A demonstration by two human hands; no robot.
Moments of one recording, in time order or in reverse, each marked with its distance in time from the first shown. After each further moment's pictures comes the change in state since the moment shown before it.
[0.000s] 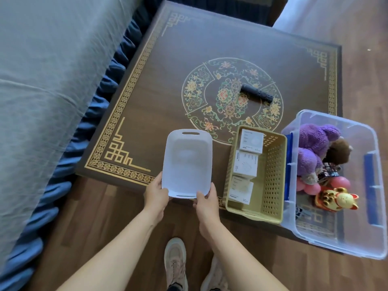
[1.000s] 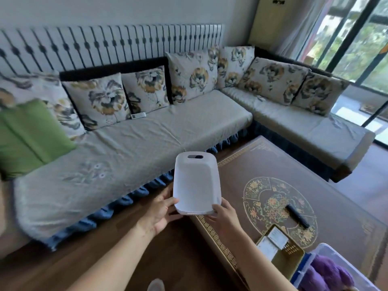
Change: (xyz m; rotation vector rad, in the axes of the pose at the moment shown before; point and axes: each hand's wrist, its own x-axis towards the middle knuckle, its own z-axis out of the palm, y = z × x) left_hand -0.340 0.084 -0.183 -0.802 0.016 0.249; right_hand -0.315 -0.101 -0.024 -0.178 -0.673 -0.319
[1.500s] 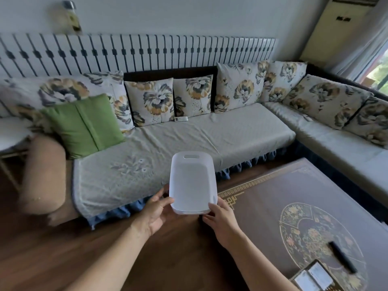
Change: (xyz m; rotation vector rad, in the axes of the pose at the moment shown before) left_hand -0.057 0.062 -0.129 -0.184 0.187 0.165; right_hand -0.022 0.026 0.145 -0.217 -0.268 0.005
